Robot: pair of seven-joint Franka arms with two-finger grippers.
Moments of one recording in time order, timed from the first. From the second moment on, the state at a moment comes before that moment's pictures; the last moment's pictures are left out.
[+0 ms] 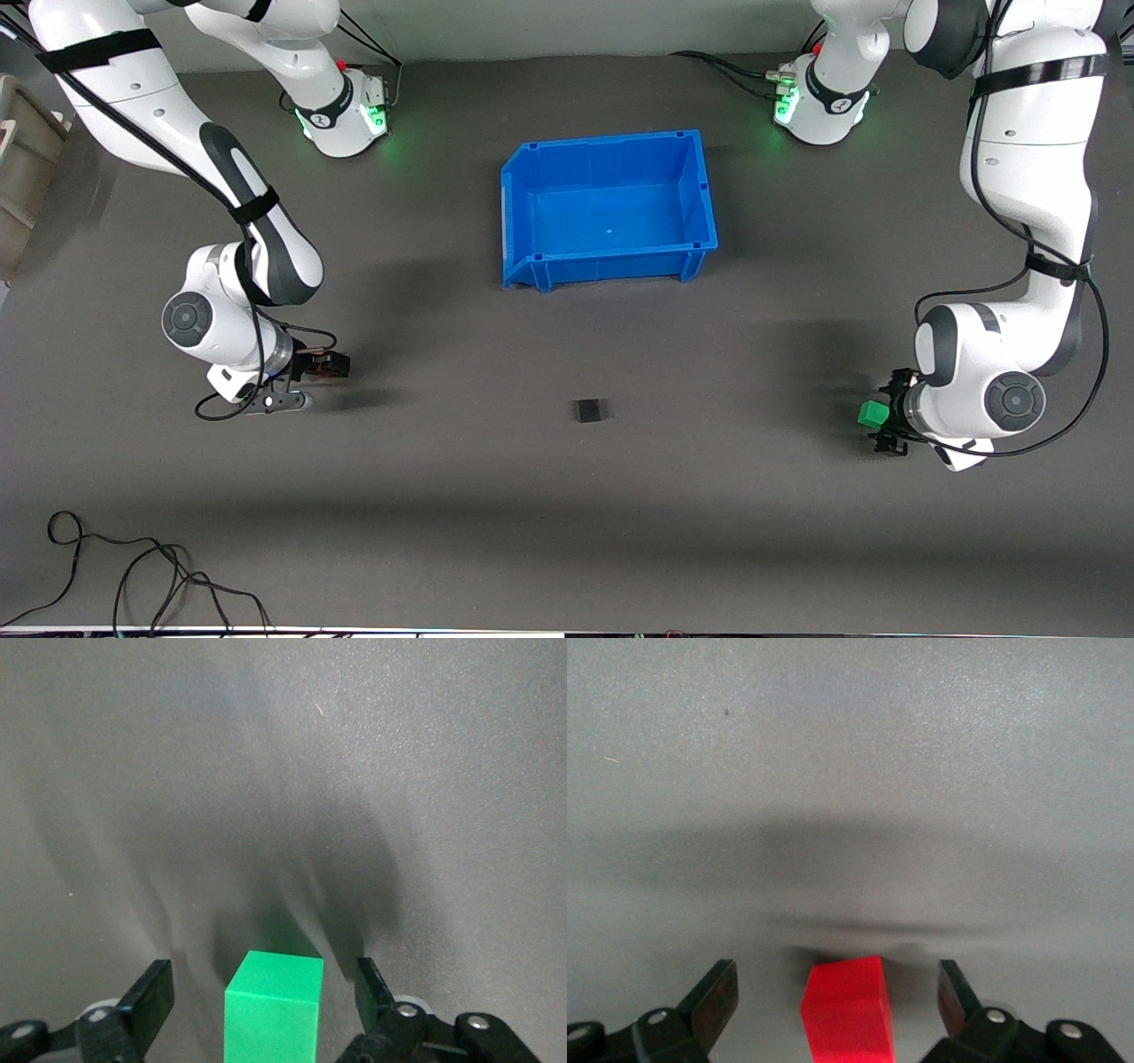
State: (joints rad) left arm 0.00 0.74 0.02 -1.62 0.02 2.23 -1.22; right arm -0.05 0.47 0.10 -2.09 -0.02 2.52 0.01
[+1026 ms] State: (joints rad) left arm -0.01 0.73 -0.01 -1.45 -0.03 2.07 -1.28; right arm -0.05 0.50 0.10 -2.11 -0.02 2.56 0.00
